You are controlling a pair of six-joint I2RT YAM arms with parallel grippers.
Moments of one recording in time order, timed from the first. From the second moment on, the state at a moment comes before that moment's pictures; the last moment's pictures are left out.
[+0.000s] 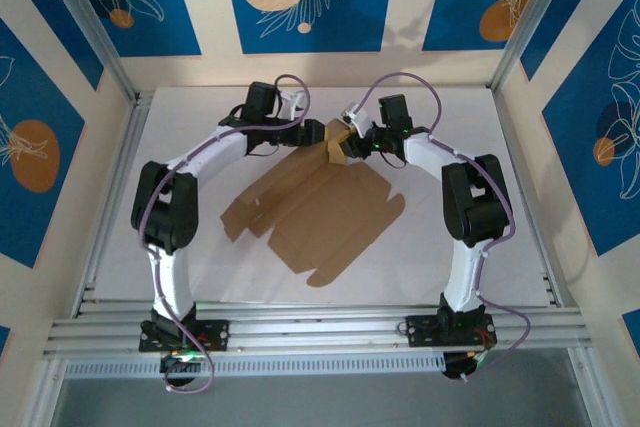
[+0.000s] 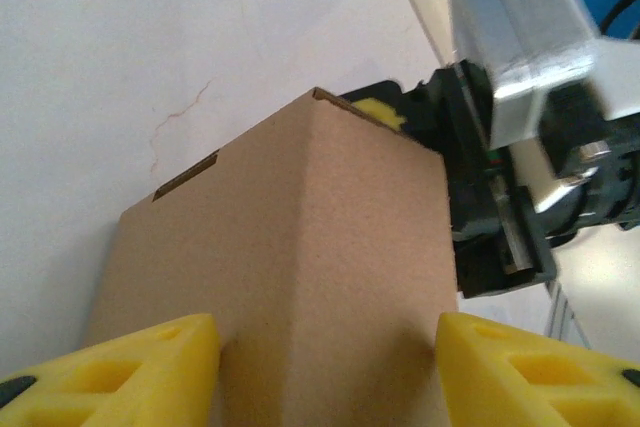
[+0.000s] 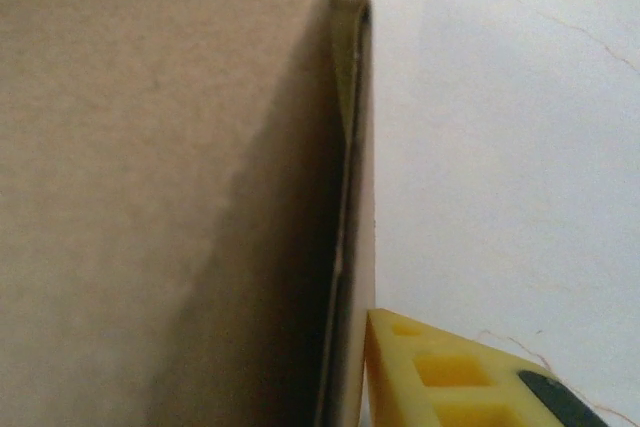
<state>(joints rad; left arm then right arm) -0.42 2.00 1.59 -0.27 0.73 -0.38 0.28 1.95 1.36 -0.17 -0.58 -0.38</state>
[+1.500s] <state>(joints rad) -0.41 2.14 1.82 -0.55 0.82 -0.21 0.41 1.83 1.06 0.17 -0.23 -0.08</state>
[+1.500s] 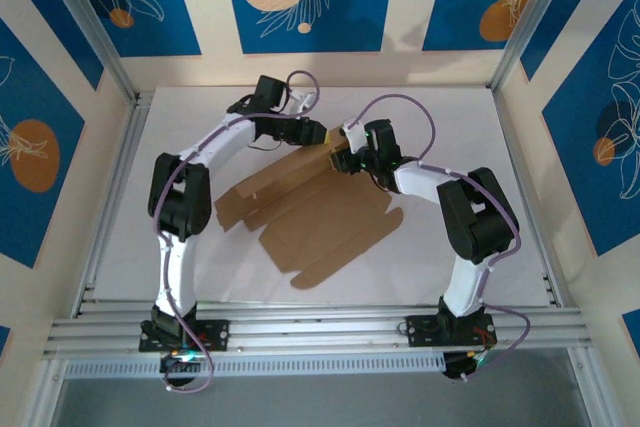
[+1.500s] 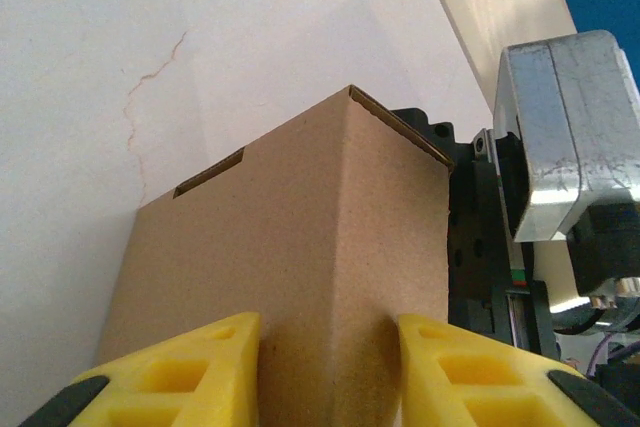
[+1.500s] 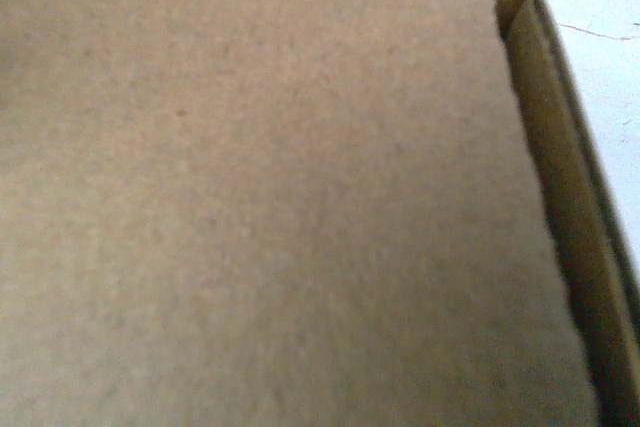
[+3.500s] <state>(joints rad) -0.36 2.14 1.63 -0.17 1.03 -0.50 0.54 1.87 0.92 0.46 0.22 0.03</state>
